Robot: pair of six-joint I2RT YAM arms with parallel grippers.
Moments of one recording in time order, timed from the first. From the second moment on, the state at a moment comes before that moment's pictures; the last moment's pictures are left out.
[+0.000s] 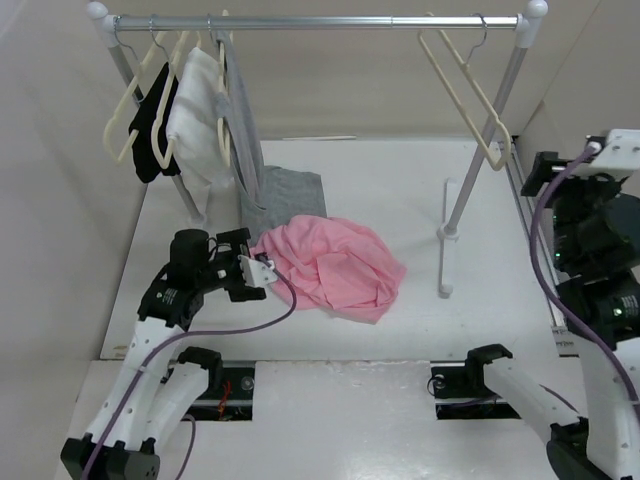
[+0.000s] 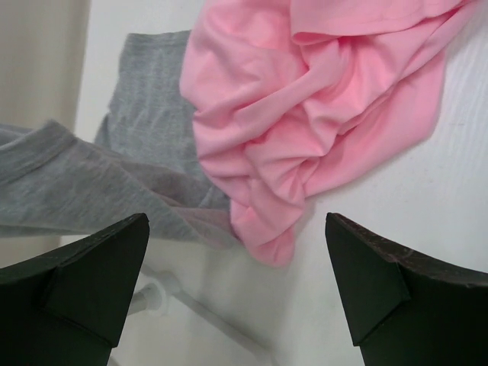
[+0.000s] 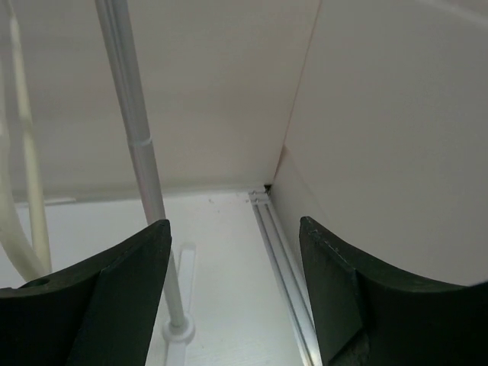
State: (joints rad) left arm -0.22 0.70 0.70 -0.65 0.53 1.11; right arm 0.21 0.79 1.41 -0.46 0.45 -0.20
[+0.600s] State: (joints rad) left arm -0.27 0.80 0.77 -0.57 0.50 0.72; right arm 0.21 1.29 2.22 -0.63 -0.08 -0.33
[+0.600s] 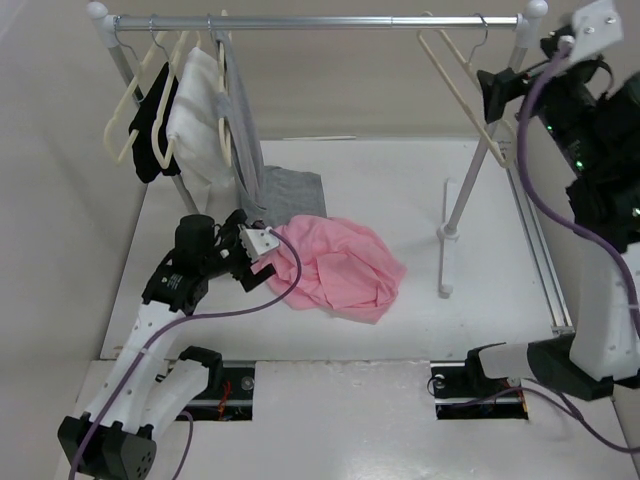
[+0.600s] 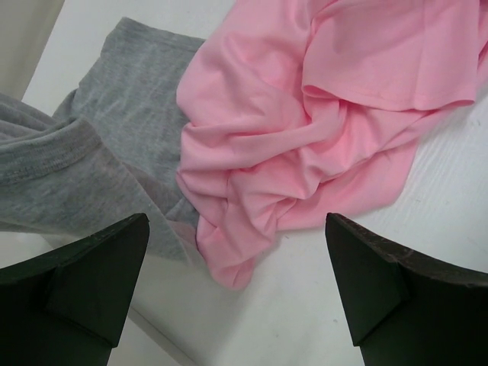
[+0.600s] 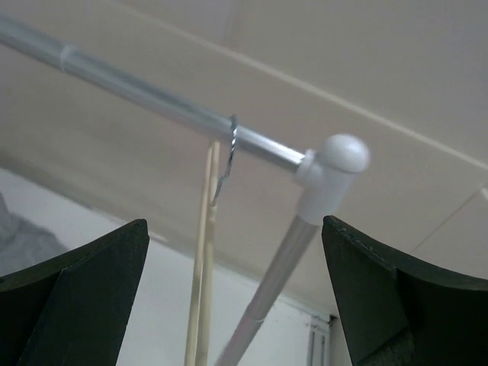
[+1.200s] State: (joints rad) left arm -0.27 0.77 0.75 -0.46 0.48 0.68; right arm 0.21 1.37 2.02 -0.69 -0.09 -0.33
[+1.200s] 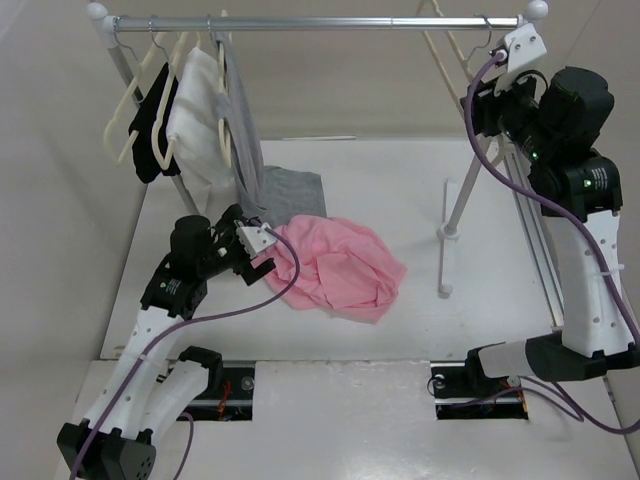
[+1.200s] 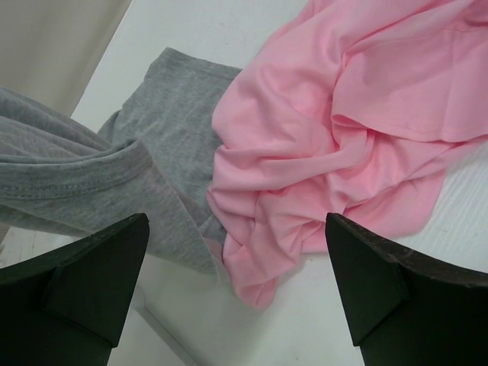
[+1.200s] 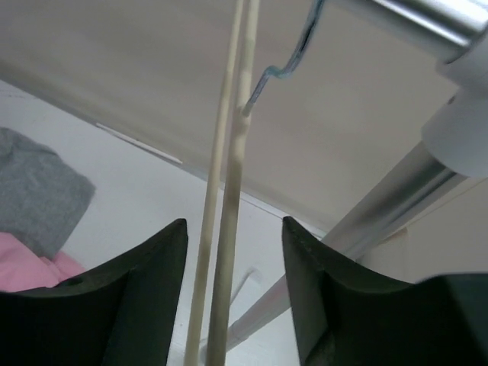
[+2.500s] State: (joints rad) left arm -0.50 1.04 0.68 -0.40 0.44 0.57; right arm 0.39 1.07 1.42 -0.43 -0.15 -0.36
